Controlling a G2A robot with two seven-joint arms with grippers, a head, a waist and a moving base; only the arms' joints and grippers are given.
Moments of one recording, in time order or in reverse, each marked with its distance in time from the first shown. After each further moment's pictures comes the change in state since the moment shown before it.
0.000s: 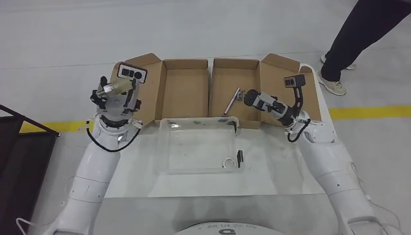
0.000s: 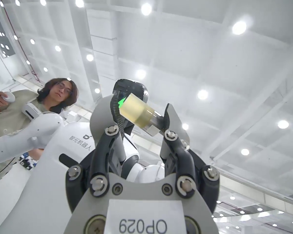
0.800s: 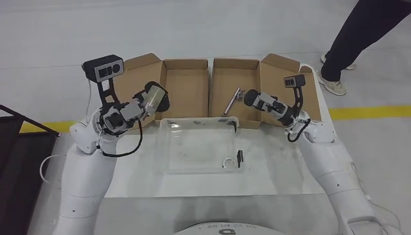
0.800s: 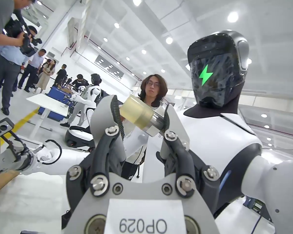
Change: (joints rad) left arm 0.100 -0.041 -0.148 -0.291 0.681 -0.467 0.281; right arm 0.000 0.000 0.000 0.000 0.000 0.000 0.000
